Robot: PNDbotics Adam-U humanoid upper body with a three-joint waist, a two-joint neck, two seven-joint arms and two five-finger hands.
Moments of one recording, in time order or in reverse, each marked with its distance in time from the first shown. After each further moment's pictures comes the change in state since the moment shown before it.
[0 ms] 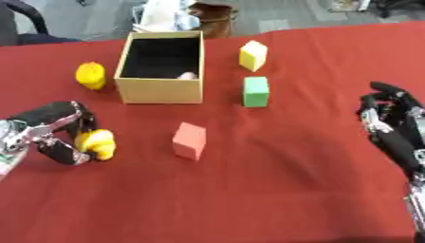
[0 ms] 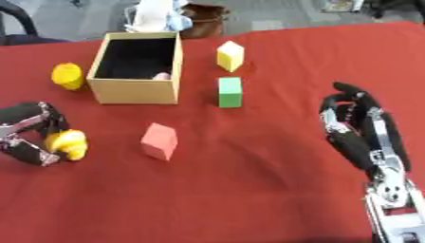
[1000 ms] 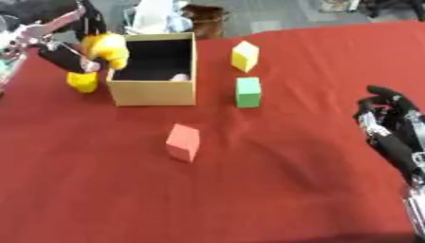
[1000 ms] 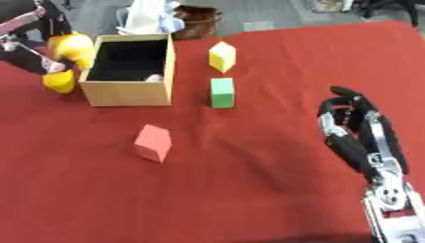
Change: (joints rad) left arm -0.428 -0.146 0.012 0.242 -0.151 -0.063 -0.014; right arm 0.008 0.000 0.013 0.006 -0.001 -0.001 0.013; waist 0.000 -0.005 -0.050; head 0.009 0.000
